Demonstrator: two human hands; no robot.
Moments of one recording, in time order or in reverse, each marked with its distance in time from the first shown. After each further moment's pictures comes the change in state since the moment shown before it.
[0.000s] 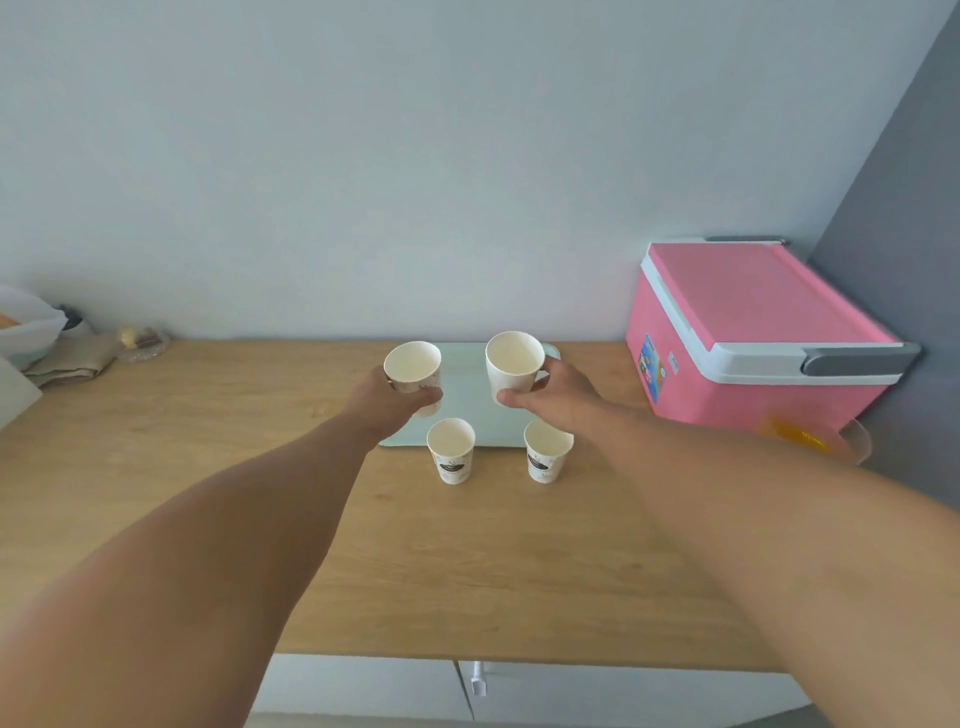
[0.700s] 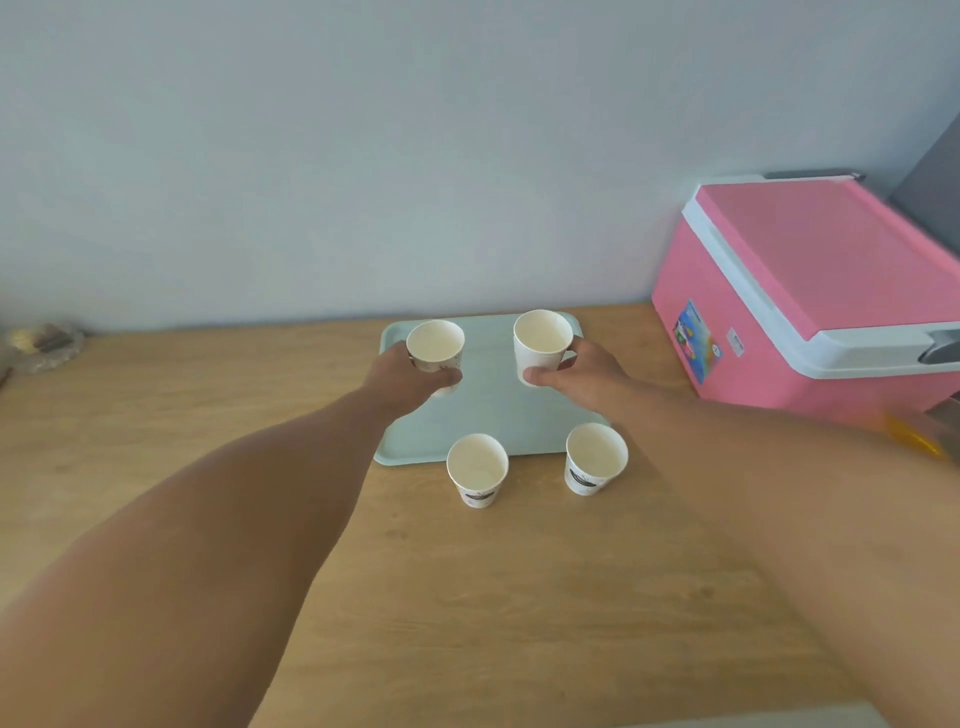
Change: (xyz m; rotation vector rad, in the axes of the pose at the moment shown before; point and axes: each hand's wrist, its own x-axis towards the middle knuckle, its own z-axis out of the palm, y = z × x) left_hand 0.144 -0.034 0.019 0.144 -0.173 0.011; right_hand 0.116 0.024 0.027 0.014 0.049 0.191
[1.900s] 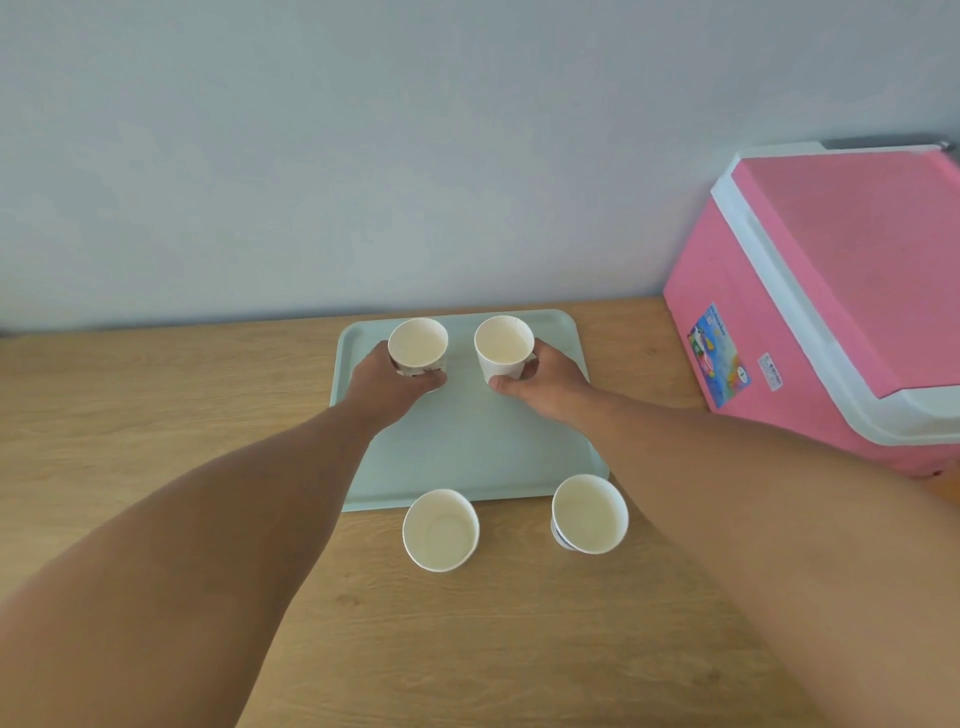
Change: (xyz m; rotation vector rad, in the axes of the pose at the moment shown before) left_hand 0.097 -0.023 0.053 -0.011 0.067 -0.090; right_hand 0.117 0.031 0.033 -0.004 -0.089 0.019
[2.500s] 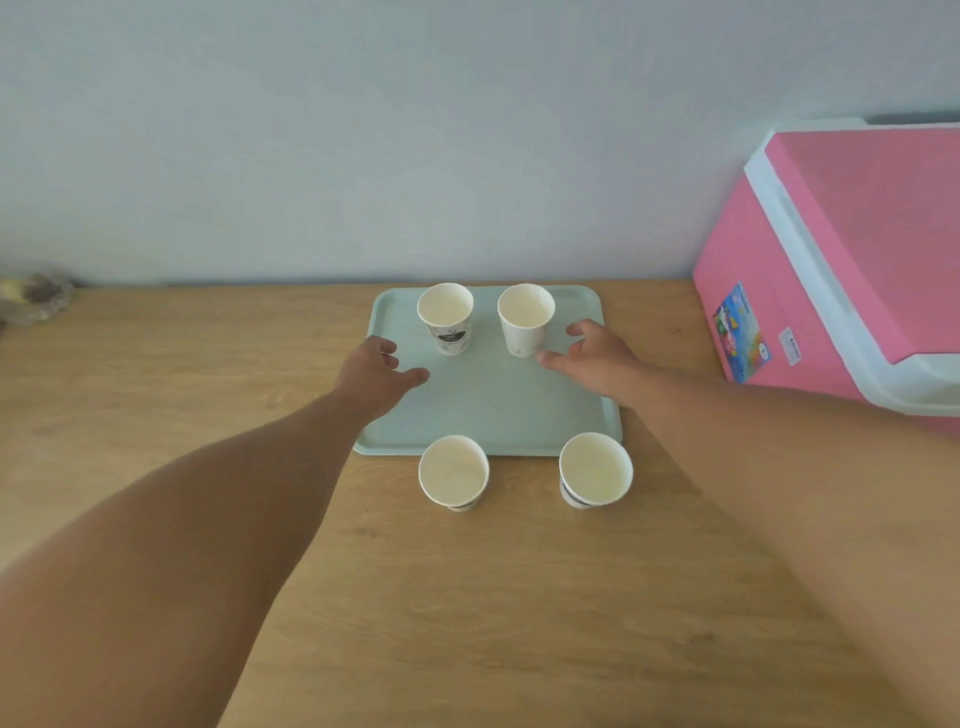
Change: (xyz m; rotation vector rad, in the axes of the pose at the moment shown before) left_hand -0.060 -0.022 -0.031 0.106 0.062 -0.146; right_hand -0.026 0.011 -0.029 -0.137 -0.024 0.029
